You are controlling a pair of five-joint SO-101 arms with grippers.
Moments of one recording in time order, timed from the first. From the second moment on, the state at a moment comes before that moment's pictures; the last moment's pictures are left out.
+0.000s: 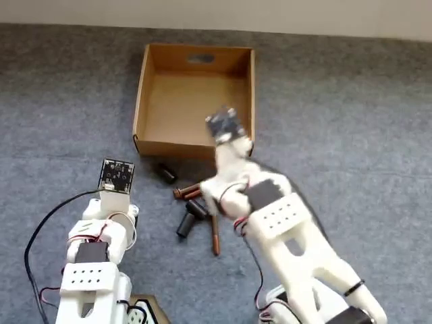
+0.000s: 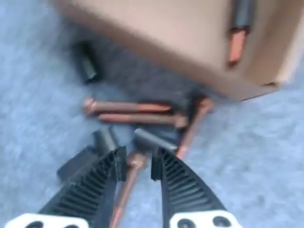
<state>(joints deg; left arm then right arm) -9.9 -71.8 94.6 35.2 -11.5 -36.7 -32.5 47.4 50.5 -3.6</state>
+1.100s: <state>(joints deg) -20.4 -71.8 94.5 30.9 -0.2 -57.3 -11.4 43.6 45.8 -22.4</state>
